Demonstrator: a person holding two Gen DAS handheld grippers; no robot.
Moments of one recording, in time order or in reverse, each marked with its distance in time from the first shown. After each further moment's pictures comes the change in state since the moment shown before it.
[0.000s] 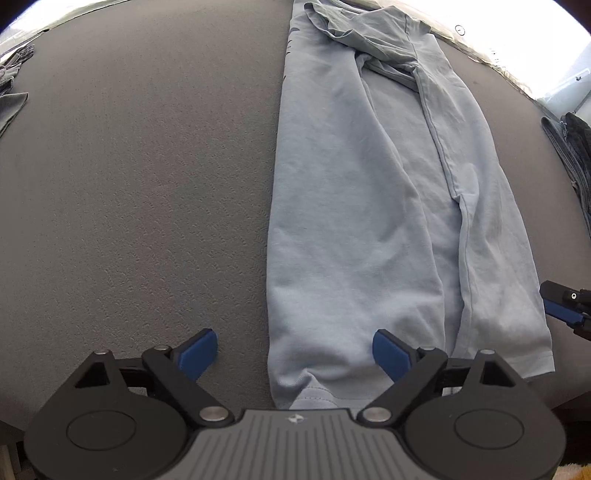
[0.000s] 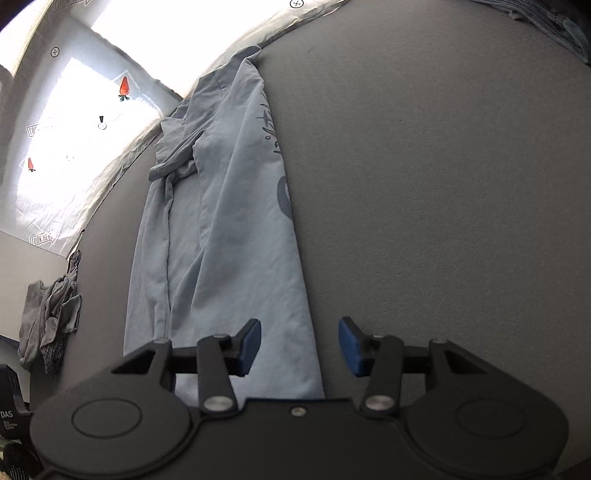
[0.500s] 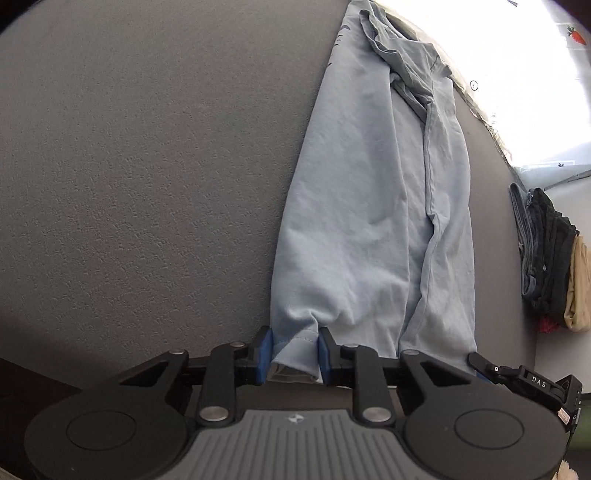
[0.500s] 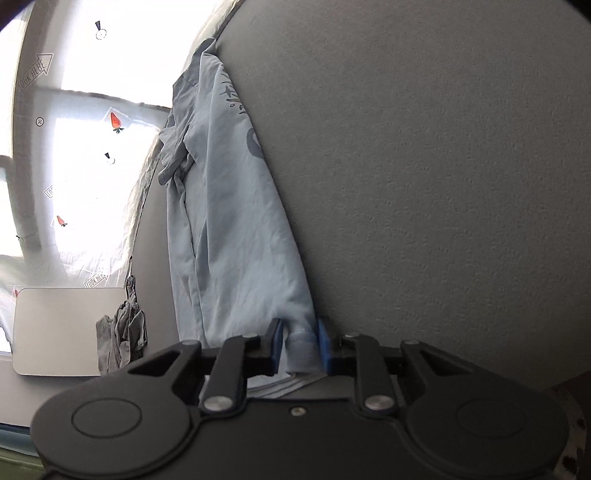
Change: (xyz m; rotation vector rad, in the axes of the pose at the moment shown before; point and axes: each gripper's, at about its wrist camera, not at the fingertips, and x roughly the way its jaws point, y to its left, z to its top) left arm -0.005 0.050 -0.028 -0.281 0.039 -0.276; right arm -0.009 -0.047 -0.041 0.301 0.092 0.206
